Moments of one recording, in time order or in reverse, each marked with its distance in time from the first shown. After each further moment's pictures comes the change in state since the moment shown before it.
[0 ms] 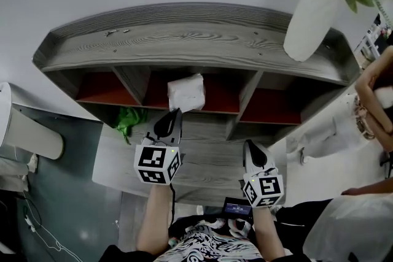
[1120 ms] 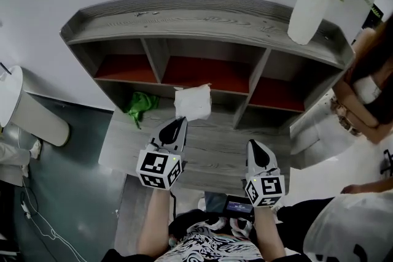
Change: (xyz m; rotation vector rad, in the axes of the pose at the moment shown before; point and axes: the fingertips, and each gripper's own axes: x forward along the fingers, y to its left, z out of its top) left arm -0.099 -0.022 -0.030 -0.027 -0.025 -0.036; right arm -0.060 0.046 -0.010 -0.043 -0.021 0.029
